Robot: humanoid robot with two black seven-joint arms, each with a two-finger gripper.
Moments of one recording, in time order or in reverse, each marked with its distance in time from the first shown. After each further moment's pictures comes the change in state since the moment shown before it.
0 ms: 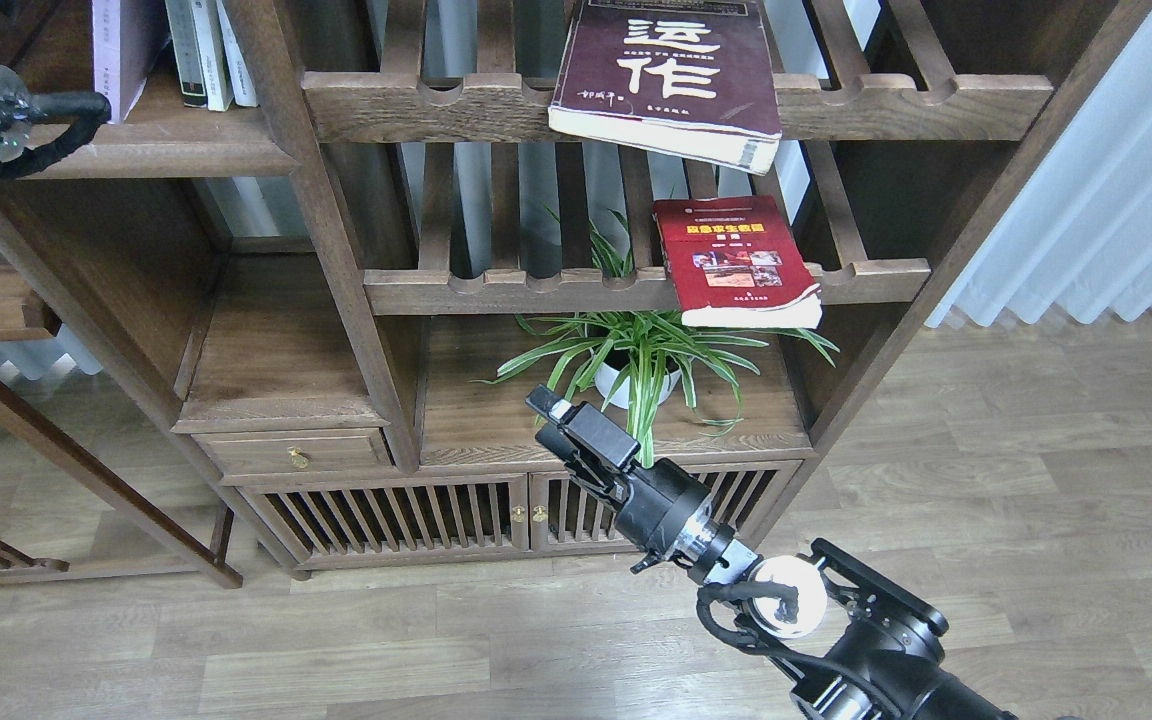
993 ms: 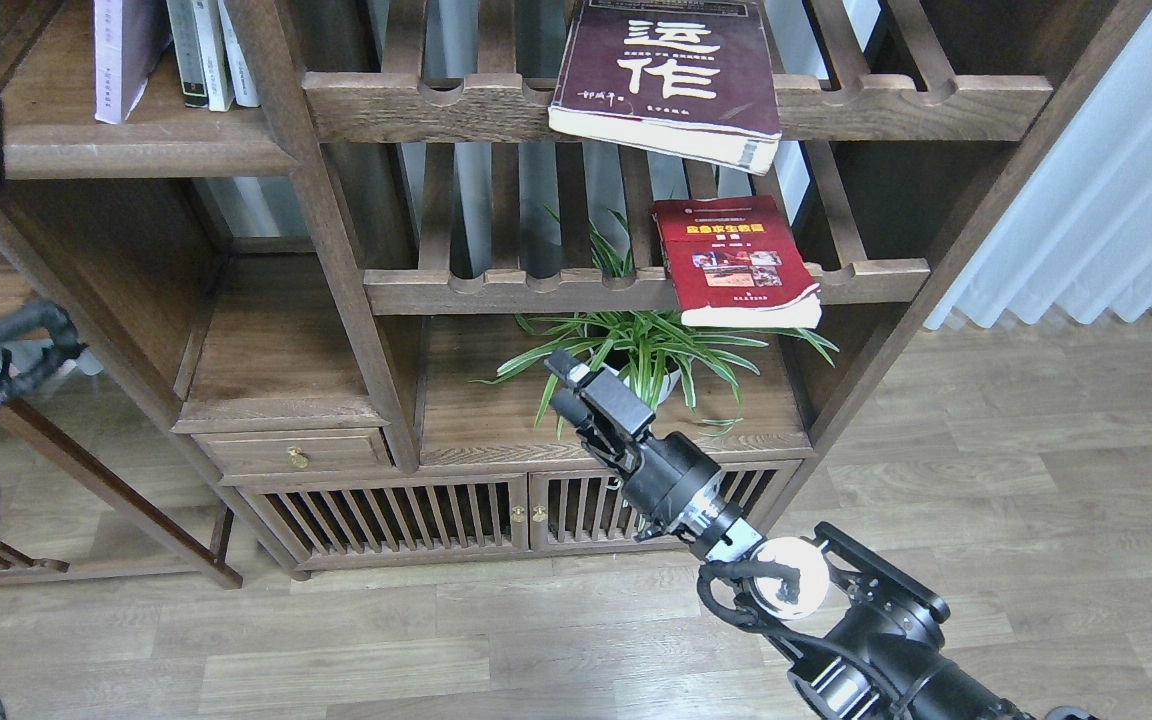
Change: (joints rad) left arm 0.707 -0.103 -0.326 -0.547 -0.244 -0.393 -0.070; right arm 0.022 0.017 0.115 -0.003 0.012 0.000 0.064
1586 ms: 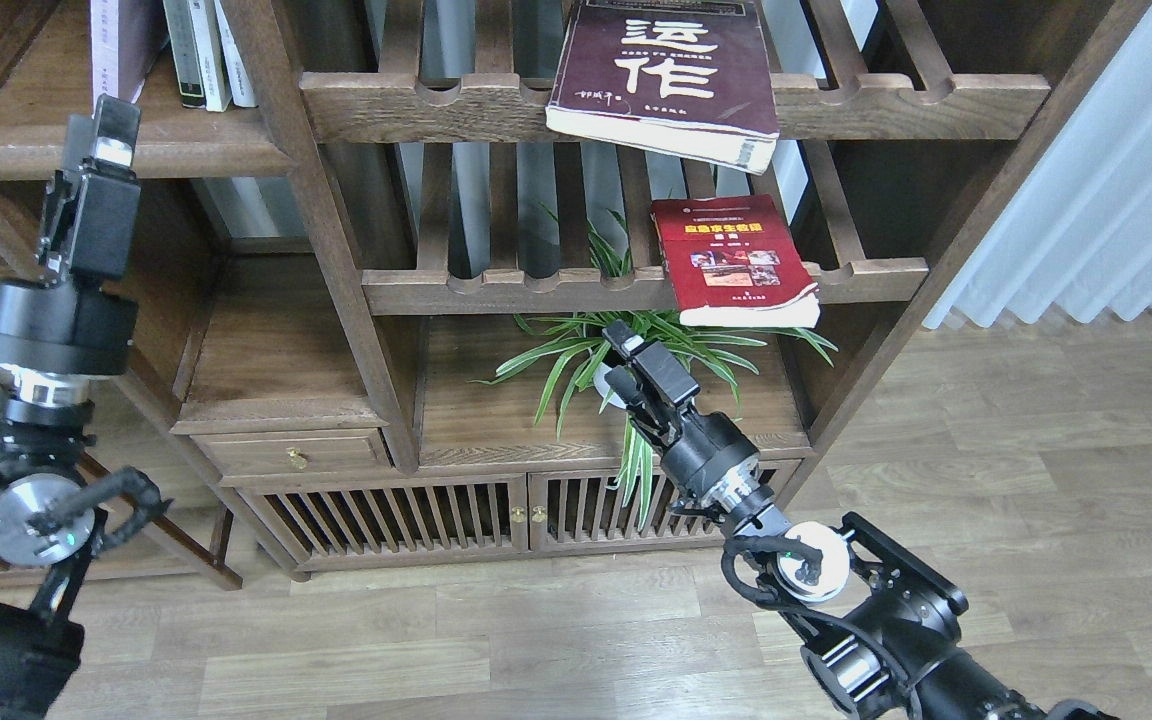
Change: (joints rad) left arm 0.197 -0.153 0.063 0.031 -0.002 -0.022 0.043; right arm 0.075 0.000 0.106 -0.174 0.009 -0.078 0.048
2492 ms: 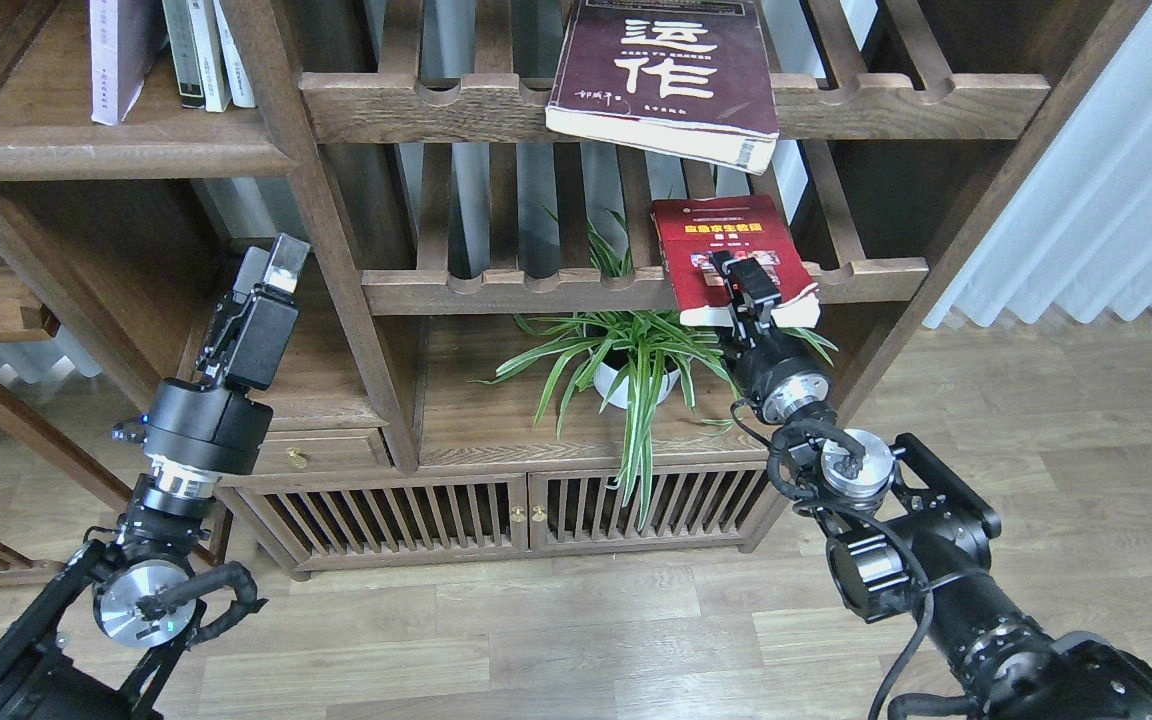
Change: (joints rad) left arm 0.065 -0.023 0.157 0.000 -0.001 0.000 0.004; right arm 0.105 0.000 0.175 -0.066 0.067 -0.228 -0.002
